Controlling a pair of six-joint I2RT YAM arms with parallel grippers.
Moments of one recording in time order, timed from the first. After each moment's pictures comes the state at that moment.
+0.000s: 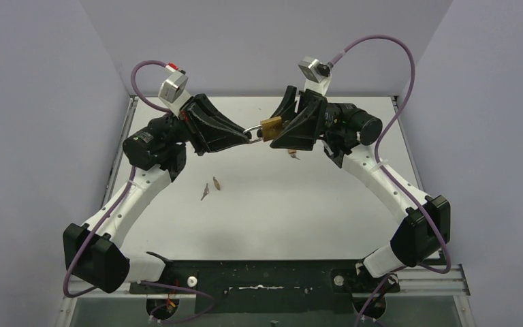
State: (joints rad) left arm -0.43 1.33 1.19 1.32 1.05 -1.43; right arm 0.52 1.50 1.36 1.31 -1.17 1.60
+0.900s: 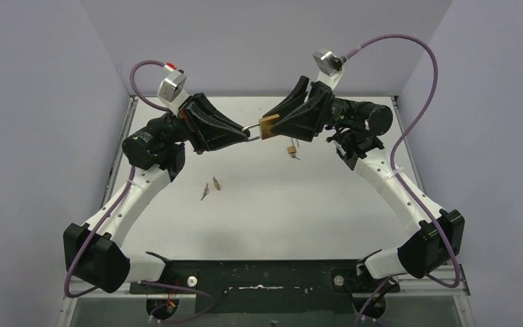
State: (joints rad) left arm -0.41 1.33 1.18 1.32 1.05 -1.43; right arm 0.48 1.41 1.36 0.98 -1.10 1.30
